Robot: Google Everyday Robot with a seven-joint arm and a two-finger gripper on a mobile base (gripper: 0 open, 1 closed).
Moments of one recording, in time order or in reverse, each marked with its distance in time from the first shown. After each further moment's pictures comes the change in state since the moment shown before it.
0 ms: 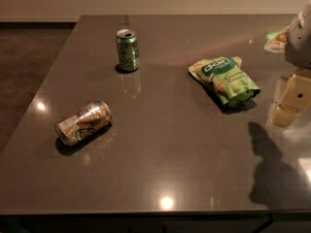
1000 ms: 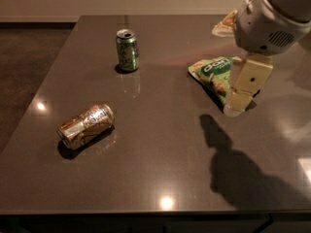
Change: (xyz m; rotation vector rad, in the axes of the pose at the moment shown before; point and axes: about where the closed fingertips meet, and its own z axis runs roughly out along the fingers) arm -0.093 -0.005 0.006 -0.008 -0.152 -0.238
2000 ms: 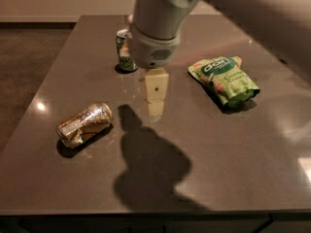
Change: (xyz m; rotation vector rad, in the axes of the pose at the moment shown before) arm -0.137 -0.003 0.107 -0.153 -0.002 -0.370
